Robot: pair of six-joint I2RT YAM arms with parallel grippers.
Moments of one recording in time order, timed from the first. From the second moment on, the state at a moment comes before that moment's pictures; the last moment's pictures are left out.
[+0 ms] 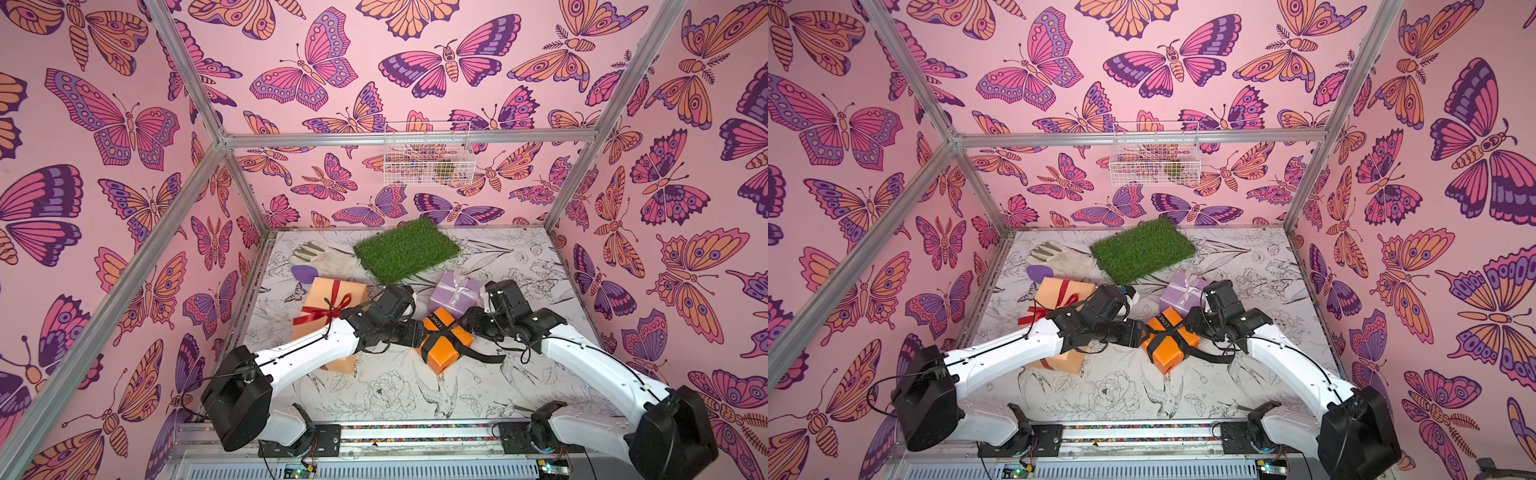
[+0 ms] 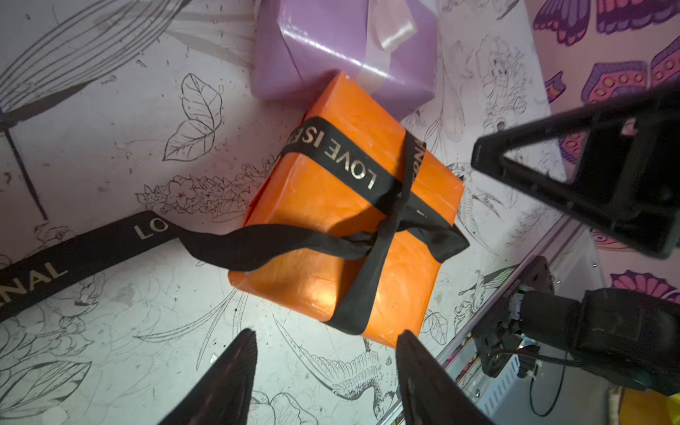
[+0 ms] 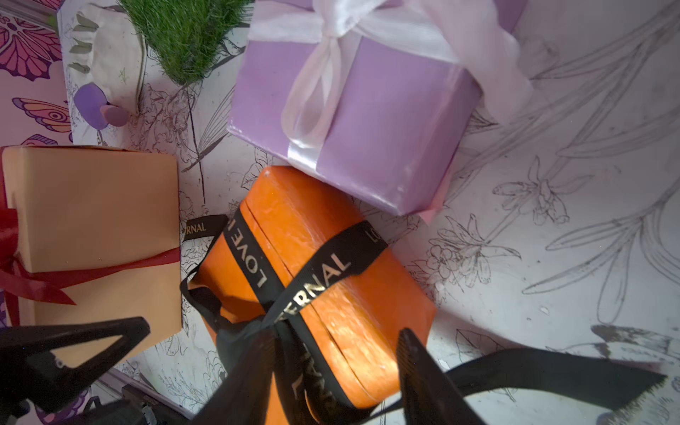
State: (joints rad) left arm -0.86 1.43 0.99 -0.47 0.15 -0.56; right arm 0.46 1.20 0.80 -0.54 -0.19 0.73
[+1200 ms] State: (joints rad) left arm -0.99 1.68 1.18 -0.55 0.01 -0.43; right arm 0.52 1.30 0.74 -0.34 -0.22 1.04
